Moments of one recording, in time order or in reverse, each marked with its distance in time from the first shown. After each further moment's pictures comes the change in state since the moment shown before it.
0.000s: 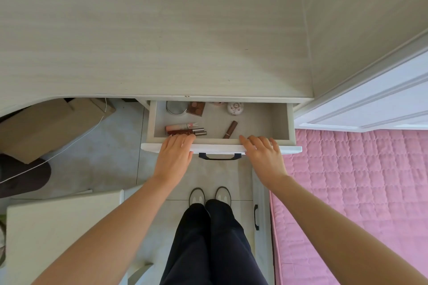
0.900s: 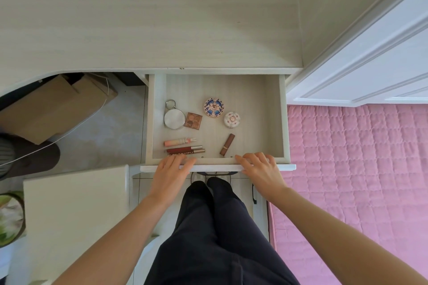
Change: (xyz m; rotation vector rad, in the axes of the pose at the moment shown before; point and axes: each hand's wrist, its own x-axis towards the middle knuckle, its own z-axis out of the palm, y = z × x) left_hand -0.126 0.031 0.010 0.103 -0.226 0.040; right_hand -0.121 -0.013 0.008 0.082 -0.163 -0.132
